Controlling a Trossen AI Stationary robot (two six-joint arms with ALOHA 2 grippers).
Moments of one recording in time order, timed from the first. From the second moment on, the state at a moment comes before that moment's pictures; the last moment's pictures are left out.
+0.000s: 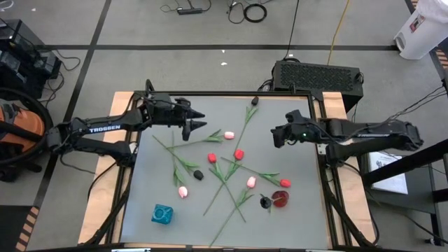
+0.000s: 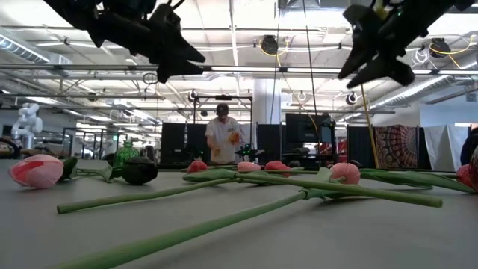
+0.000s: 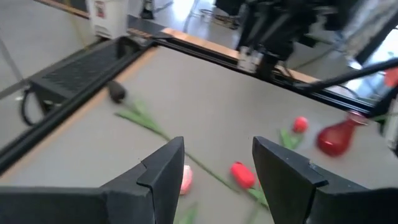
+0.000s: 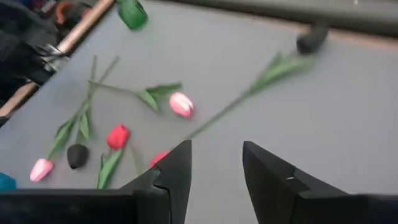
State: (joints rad) left arm 0.41 1.11 0.69 0.09 0.30 -0.15; right arm -0.07 0.90 0.74 -0.57 0.35 0.90
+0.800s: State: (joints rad) left arm 0.18 0.77 0.69 -0.29 0.23 -0.06; right arm -0.35 1.27 0.74 -0.31 0.17 1.01
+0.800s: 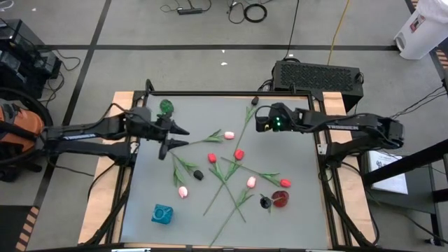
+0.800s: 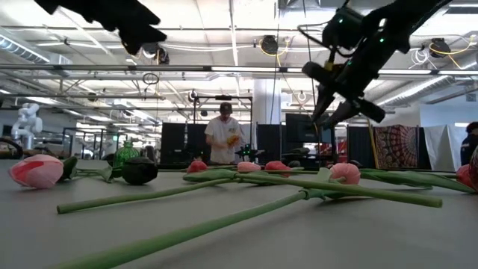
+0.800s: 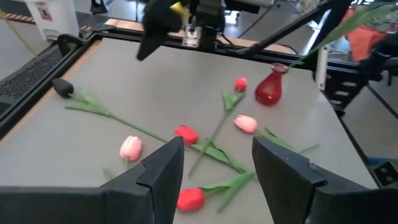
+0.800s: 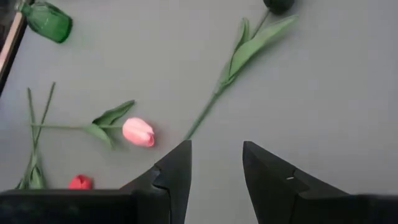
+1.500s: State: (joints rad) left arm 0.05 0.72 0.69 -0.47 0.10 -0.07; right arm -0.47 1.70 1.19 -0.59 0.15 0.91
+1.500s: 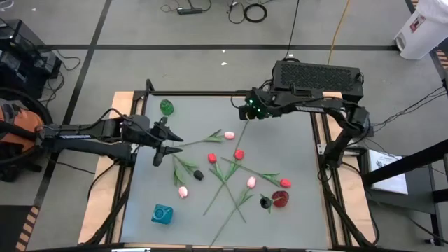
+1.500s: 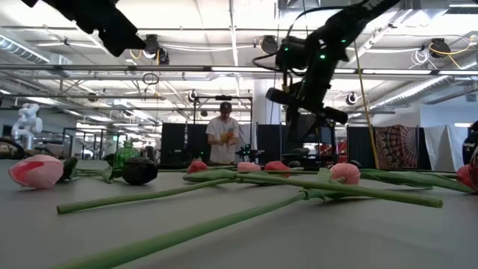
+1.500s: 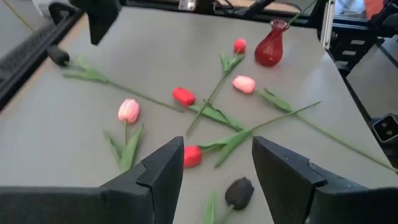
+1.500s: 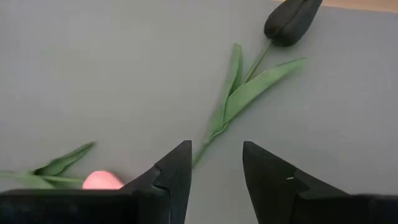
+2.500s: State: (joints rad) left arm -0.06 0.72 0.63 -0.47 0.06 -0.12; right arm -0.52 1.96 1.35 -0.68 0.05 0.93
